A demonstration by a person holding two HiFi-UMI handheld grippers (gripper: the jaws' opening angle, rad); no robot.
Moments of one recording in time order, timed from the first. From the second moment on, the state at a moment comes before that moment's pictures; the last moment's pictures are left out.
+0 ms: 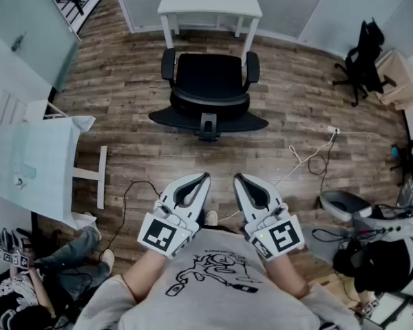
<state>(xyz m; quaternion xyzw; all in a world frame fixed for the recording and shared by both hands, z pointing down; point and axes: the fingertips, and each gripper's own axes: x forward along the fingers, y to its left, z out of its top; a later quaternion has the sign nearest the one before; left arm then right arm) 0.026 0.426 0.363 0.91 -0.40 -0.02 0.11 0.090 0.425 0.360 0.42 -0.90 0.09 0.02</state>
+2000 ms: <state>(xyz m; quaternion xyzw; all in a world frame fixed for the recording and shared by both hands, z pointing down) -0.044 0.272 0.376 0.93 -0.36 0.02 0.06 0.015 0.266 0.359 0.44 -0.90 0.06 0.02</state>
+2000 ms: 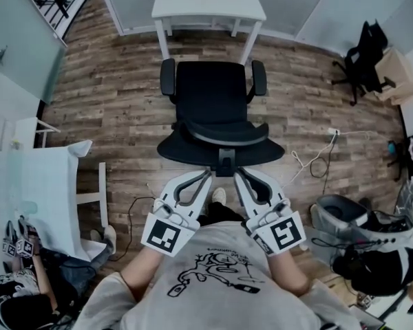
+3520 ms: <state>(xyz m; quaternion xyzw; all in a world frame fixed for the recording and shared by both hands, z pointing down) -0.050 0.231 0.672 0.82 -0.17 0.52 -0.19 0.113 0.233 0.633 0.22 -0.82 -0.14 0.51</state>
